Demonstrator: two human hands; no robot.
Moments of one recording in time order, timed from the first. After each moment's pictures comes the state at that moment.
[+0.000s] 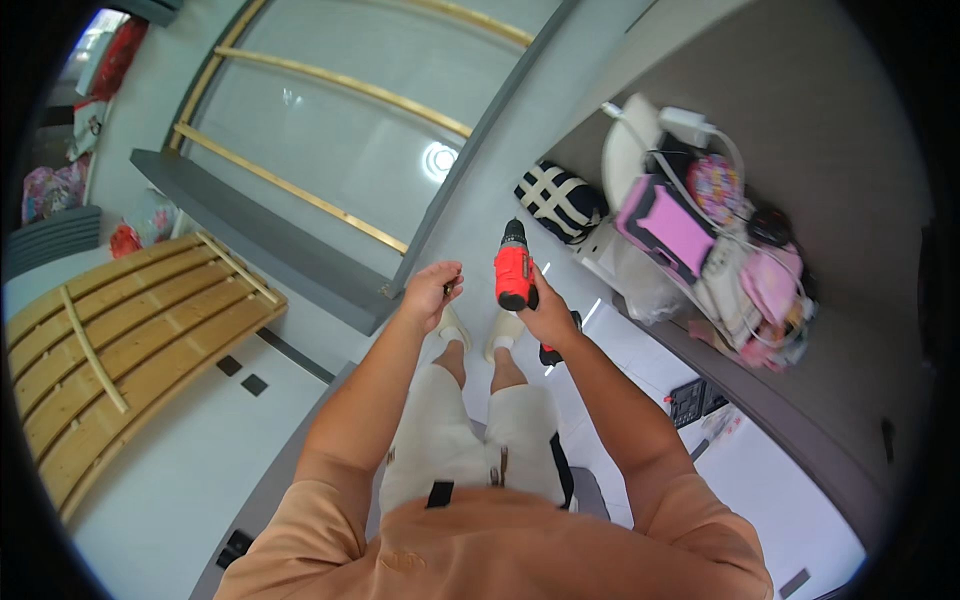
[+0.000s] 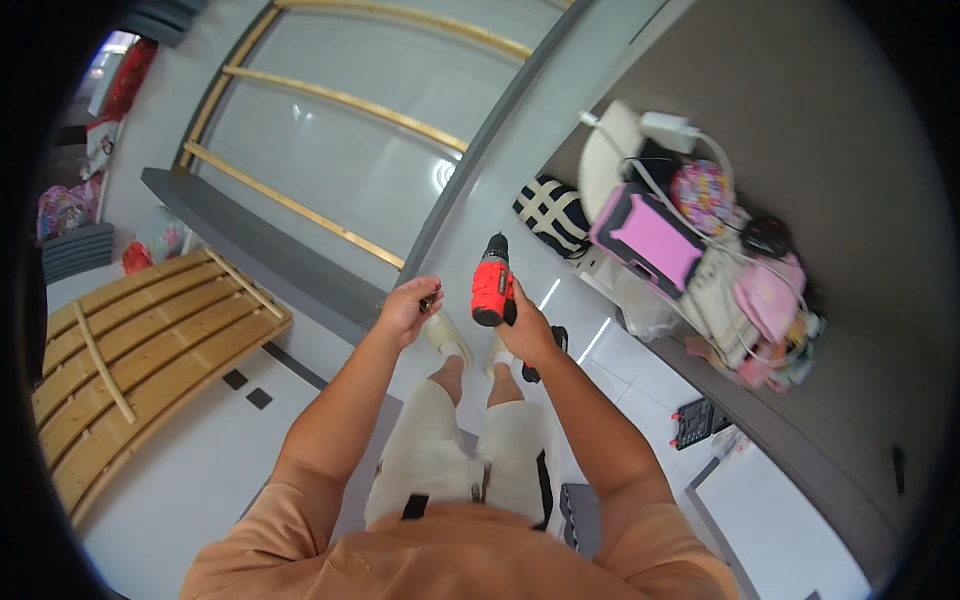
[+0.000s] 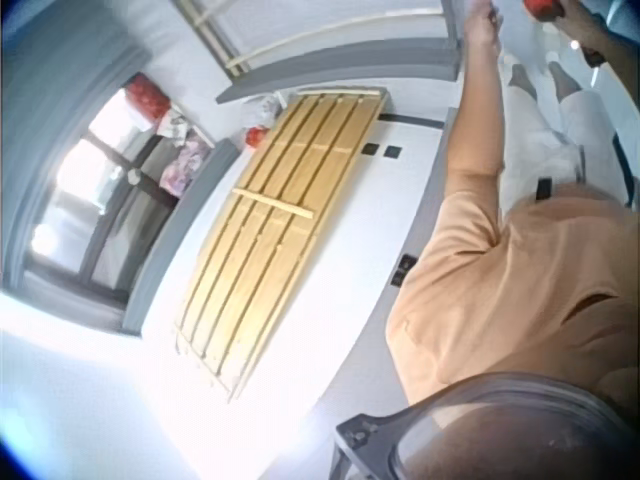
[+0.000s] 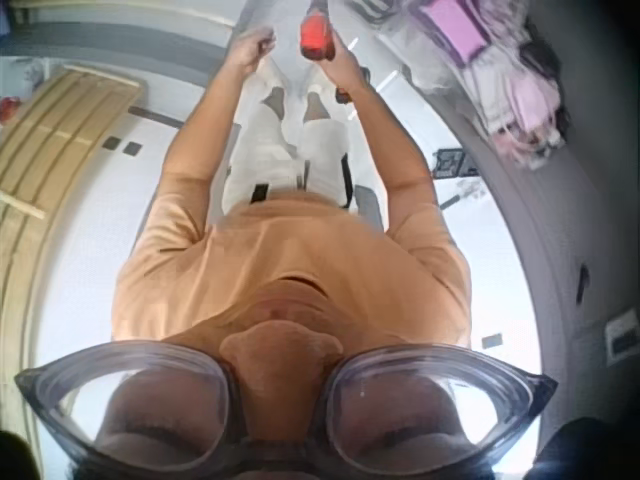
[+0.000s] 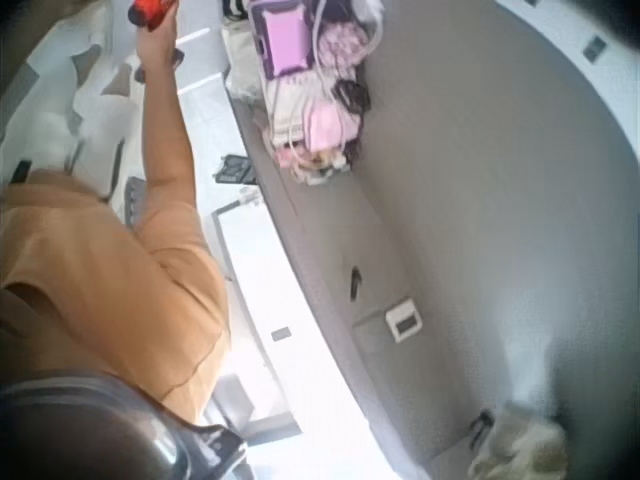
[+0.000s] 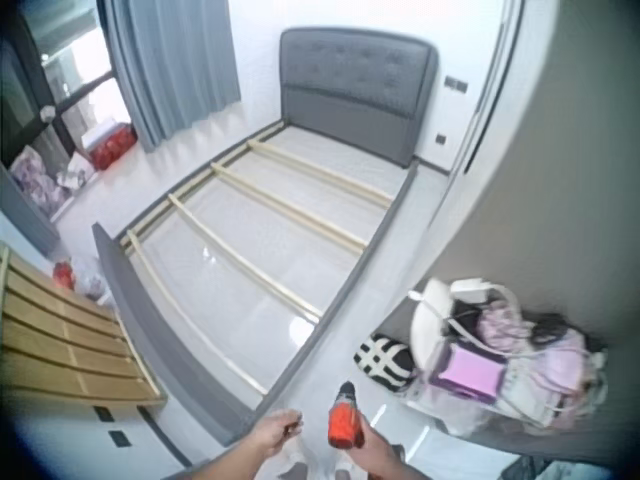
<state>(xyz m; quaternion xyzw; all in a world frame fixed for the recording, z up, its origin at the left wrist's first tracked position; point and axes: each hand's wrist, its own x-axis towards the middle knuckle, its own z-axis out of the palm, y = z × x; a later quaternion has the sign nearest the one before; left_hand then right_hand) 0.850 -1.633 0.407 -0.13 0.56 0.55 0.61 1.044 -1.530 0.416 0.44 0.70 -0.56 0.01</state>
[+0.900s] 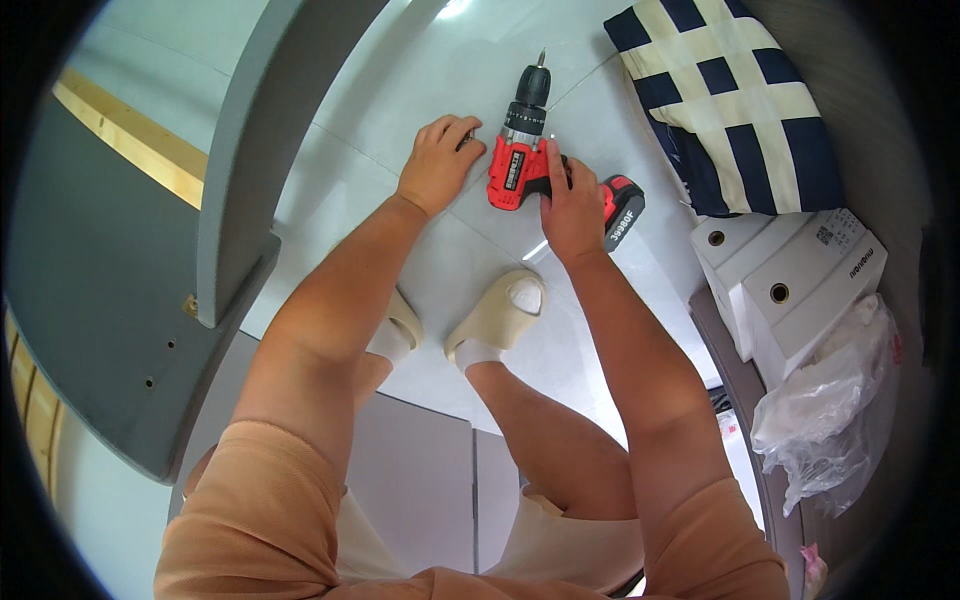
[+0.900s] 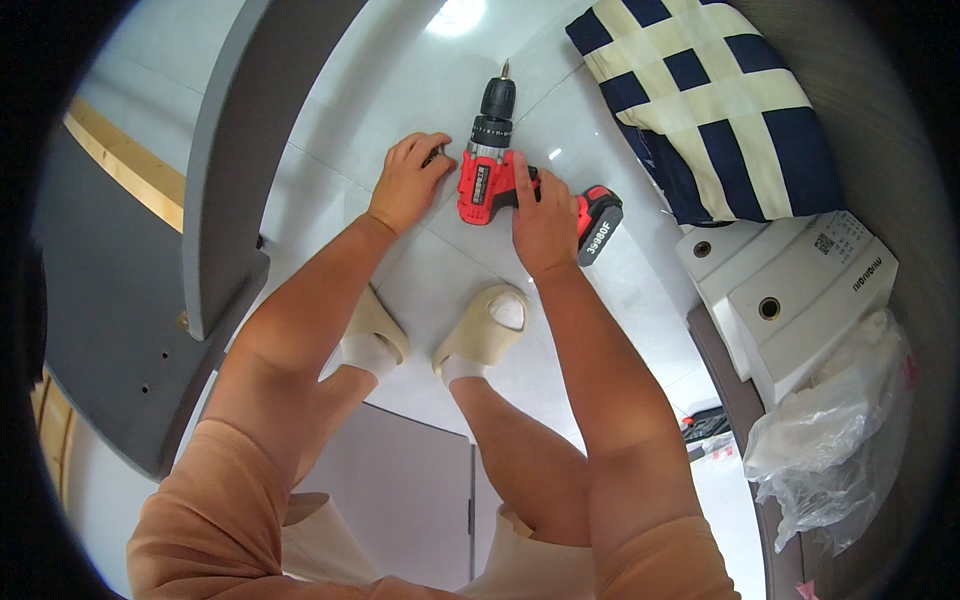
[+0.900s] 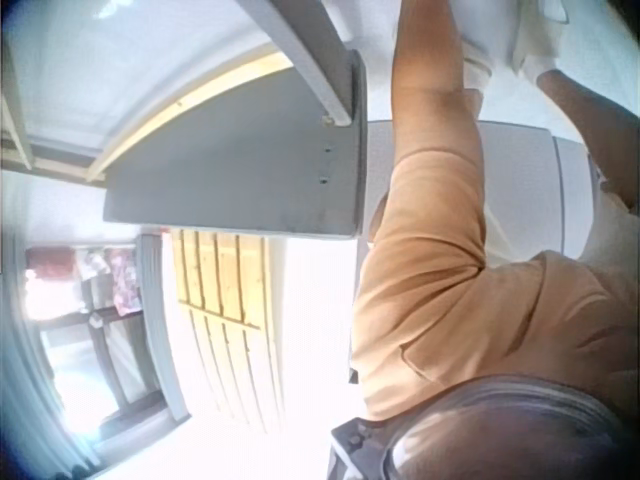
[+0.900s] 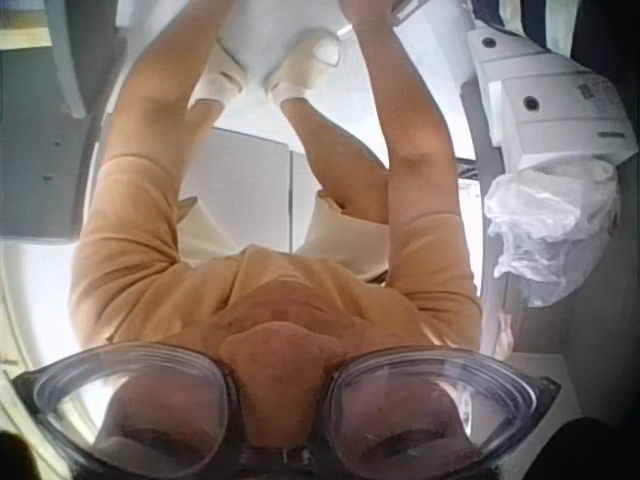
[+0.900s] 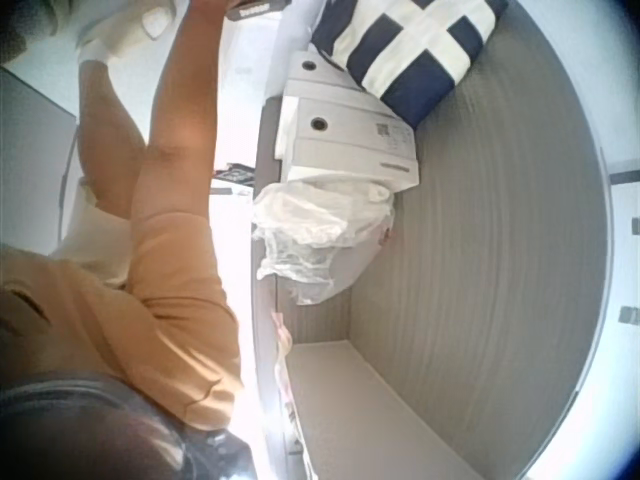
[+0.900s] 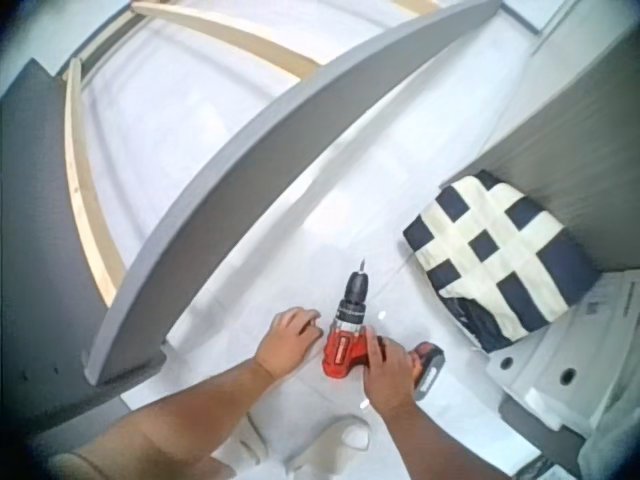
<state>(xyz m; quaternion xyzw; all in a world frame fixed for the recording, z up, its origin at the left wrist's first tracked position) 0.883 -1.623 -0.134 0.55 0.78 0.19 0.23 1.060 -1.511 -0.106 0.31 0.92 -0.21 0.11</state>
